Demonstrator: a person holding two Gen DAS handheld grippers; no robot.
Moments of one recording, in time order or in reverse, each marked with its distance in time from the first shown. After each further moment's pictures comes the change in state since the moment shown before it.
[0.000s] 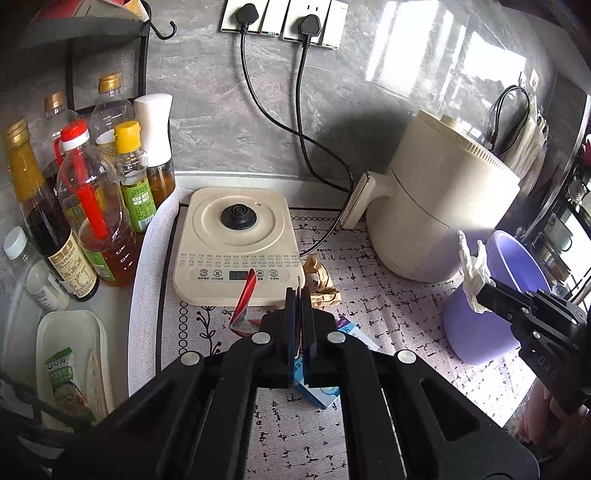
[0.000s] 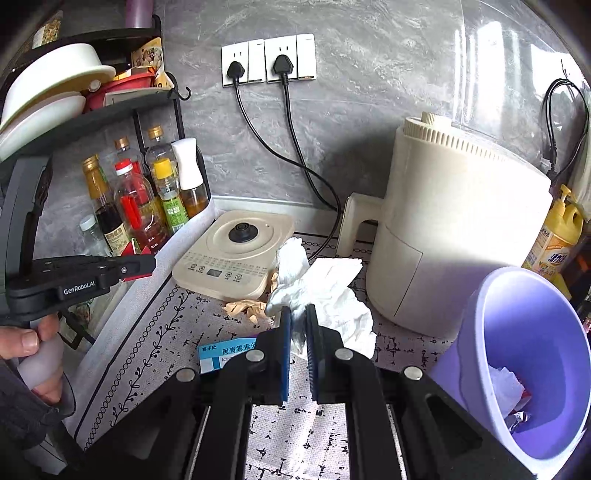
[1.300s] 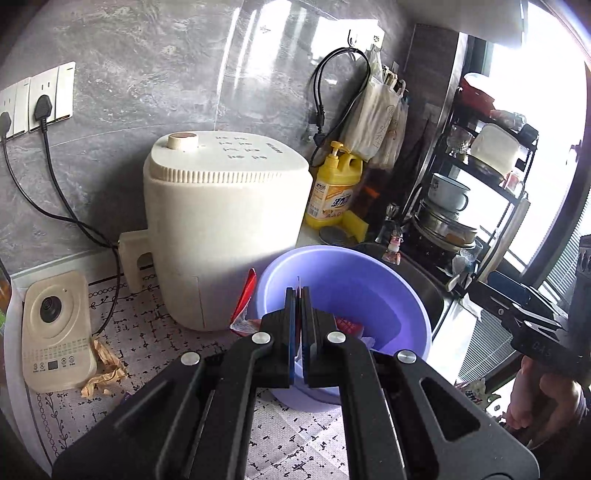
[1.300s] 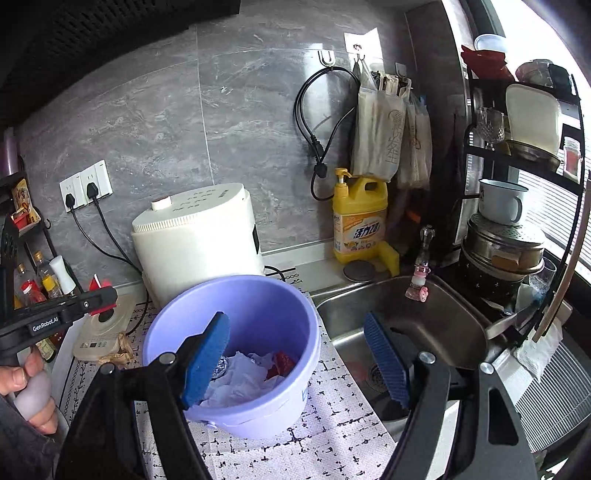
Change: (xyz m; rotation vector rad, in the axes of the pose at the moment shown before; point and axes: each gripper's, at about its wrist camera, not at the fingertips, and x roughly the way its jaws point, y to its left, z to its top) left arm 0.013 -0.246 0.024 0.305 -0.054 -0.394; right arm -0.173 -0.208 -0.068 0.380 -0.191 -0.429
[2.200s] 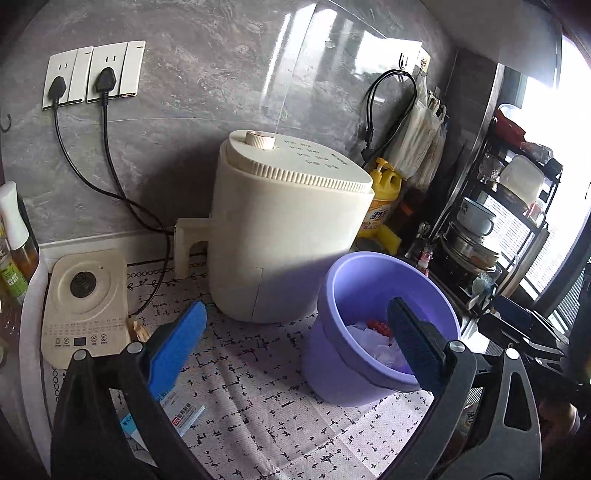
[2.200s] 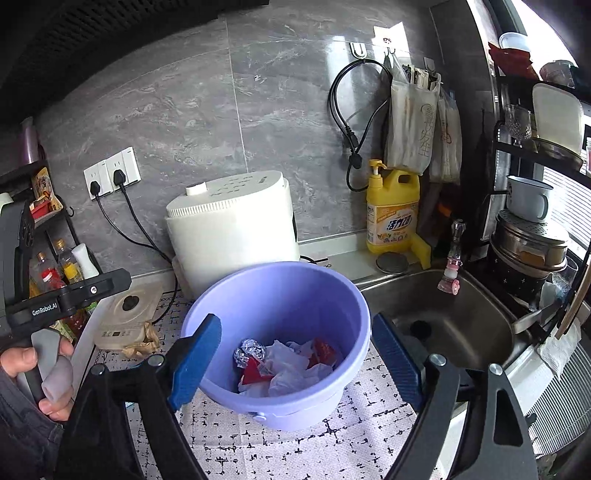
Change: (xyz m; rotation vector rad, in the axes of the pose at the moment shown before) left arm -0.037 0.064 -0.016 -0.138 -0.040 0.106; right arm 0.009 0.057 -0.008 -0.061 0.035 0.134
